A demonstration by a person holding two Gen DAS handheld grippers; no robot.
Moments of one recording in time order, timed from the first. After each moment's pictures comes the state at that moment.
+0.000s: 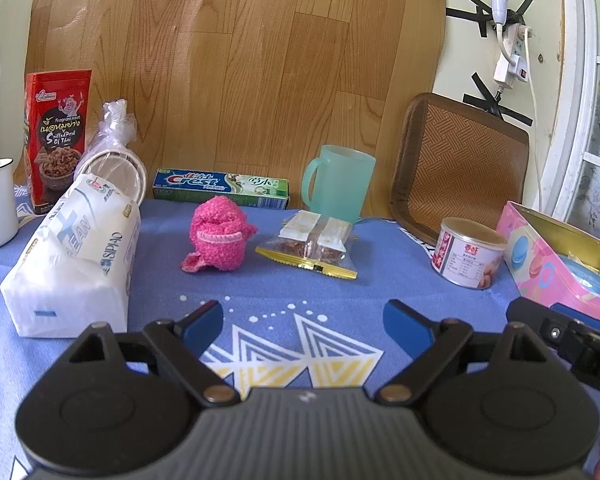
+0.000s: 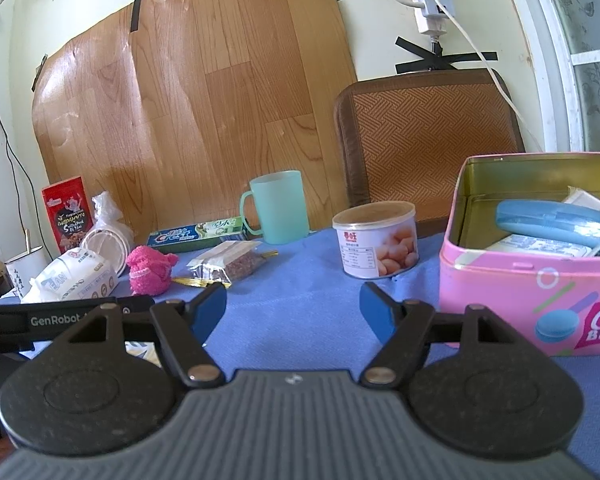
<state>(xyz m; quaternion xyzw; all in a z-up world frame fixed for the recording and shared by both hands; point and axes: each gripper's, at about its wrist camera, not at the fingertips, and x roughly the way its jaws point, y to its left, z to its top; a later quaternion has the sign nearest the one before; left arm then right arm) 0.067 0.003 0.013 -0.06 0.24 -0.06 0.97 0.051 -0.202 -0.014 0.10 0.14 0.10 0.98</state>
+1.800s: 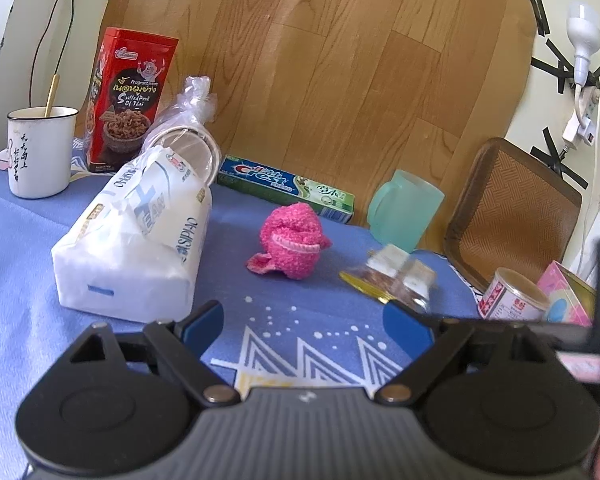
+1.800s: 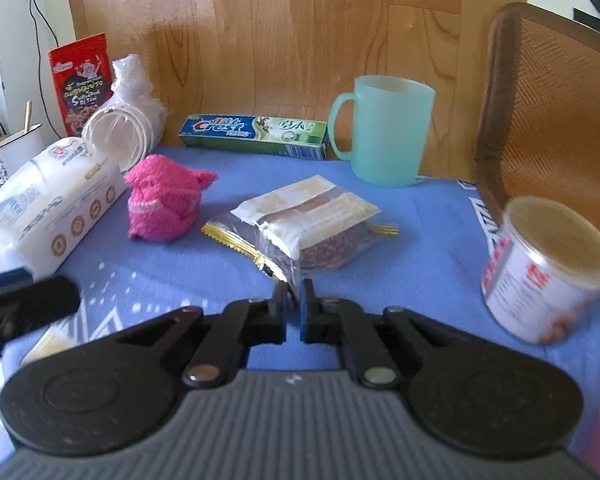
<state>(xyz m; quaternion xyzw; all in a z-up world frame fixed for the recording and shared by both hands) 0.073 0.043 0.011 -0.16 0.23 0.01 0.96 0.182 -0.124 -0.018 -0.04 0.30 0.21 0.93</state>
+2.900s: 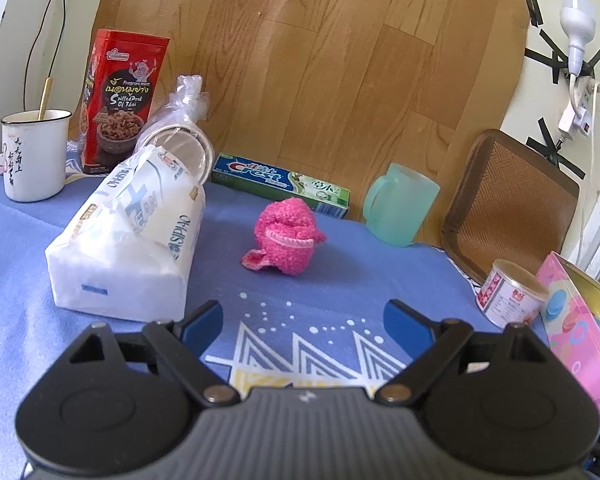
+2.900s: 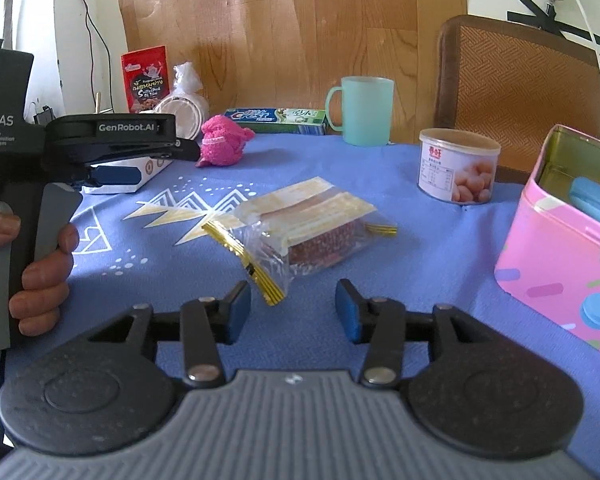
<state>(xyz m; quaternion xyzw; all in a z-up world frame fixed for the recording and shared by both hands) 0.074 0.038 0.010 -0.15 0.24 0.01 0.96 0.049 -0.189 -0.028 -0.03 0.27 0.23 0.94</state>
